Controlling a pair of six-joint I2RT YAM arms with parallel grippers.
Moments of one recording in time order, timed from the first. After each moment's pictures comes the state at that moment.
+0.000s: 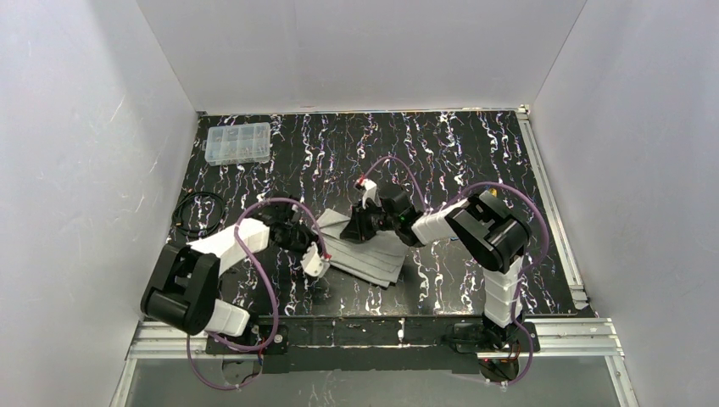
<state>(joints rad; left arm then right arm) -0.38 1.40 0.63 -0.46 0.60 1.93 0.76 1.97 0.89 0.57 -0.53 0.43</state>
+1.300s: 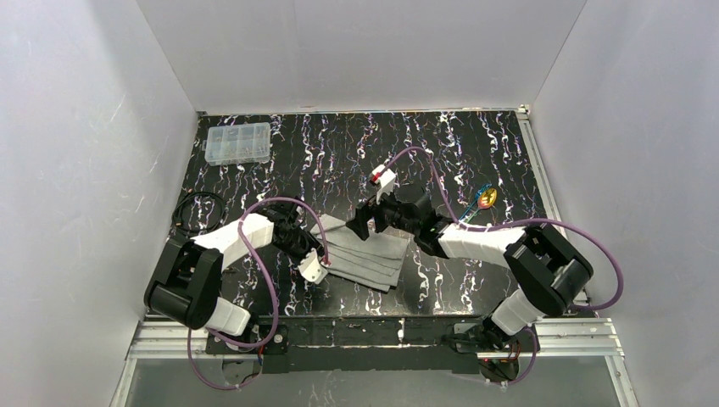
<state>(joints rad) -0.41 1.45 0.72 -0.68 0.55 1.96 0.81 1.56 0.72 0.49 -0.20 0.20</state>
